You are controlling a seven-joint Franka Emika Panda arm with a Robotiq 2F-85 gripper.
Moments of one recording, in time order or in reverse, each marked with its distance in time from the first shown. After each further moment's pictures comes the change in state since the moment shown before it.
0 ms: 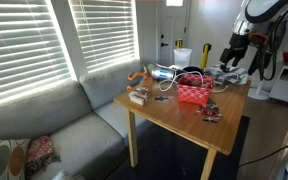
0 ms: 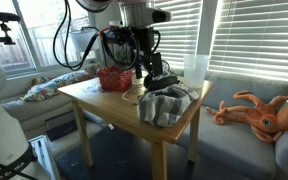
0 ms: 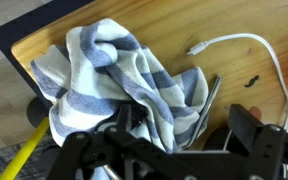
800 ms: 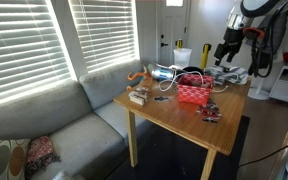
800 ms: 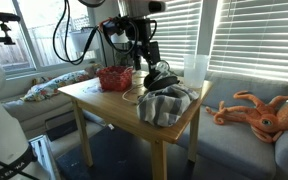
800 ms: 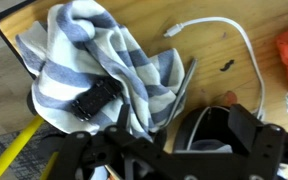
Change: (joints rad) arm 0.019 -0.002 0.082 0.058 0.003 -0.039 0.055
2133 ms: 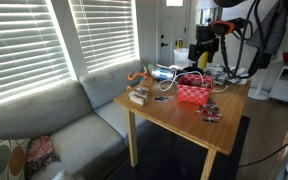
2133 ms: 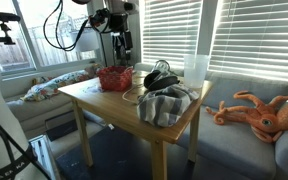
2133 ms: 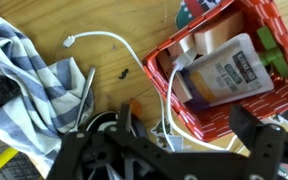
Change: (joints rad) arm 0.129 0.136 0.271 0.212 0.015 -0.234 0.357
